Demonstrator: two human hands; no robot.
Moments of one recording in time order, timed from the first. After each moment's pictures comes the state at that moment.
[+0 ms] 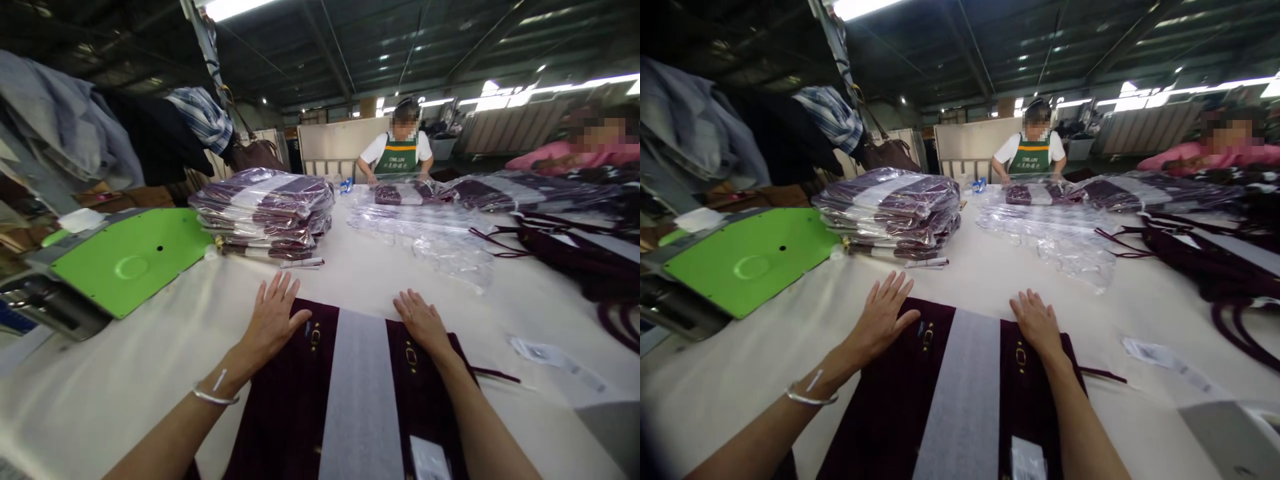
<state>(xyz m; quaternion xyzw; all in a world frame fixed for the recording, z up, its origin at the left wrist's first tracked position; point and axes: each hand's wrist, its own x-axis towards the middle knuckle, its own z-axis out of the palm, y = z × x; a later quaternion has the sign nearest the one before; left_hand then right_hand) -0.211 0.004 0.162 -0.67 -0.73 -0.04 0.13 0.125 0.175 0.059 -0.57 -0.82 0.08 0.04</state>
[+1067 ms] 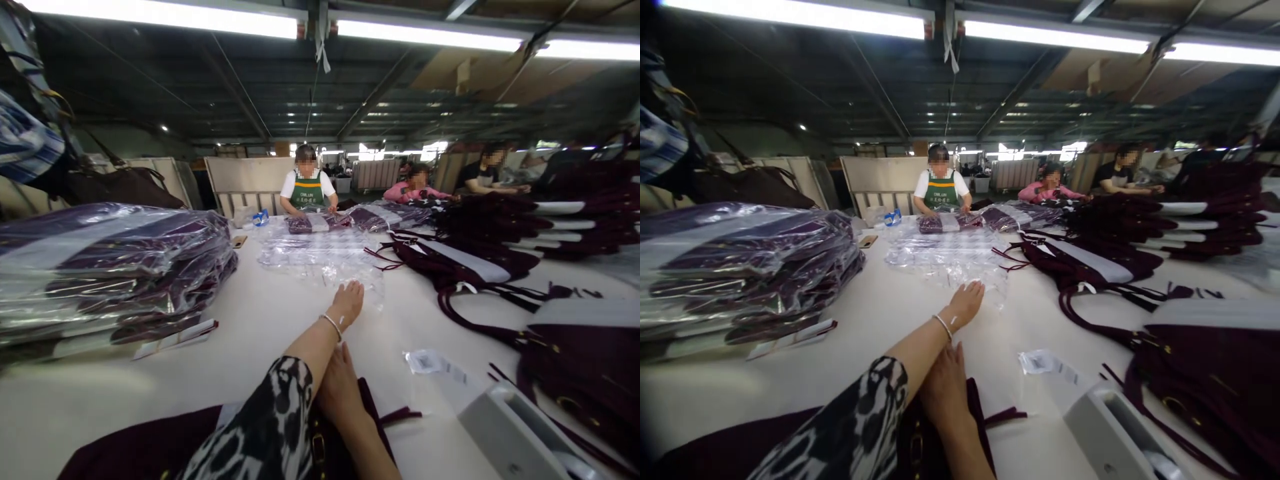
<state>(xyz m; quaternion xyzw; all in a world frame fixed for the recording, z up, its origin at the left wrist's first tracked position) 0.114 0.320 0.120 -0.90 -0.44 -0.02 0.05 0.125 0.169 0.068 -0.56 -0.79 0.14 0.20</state>
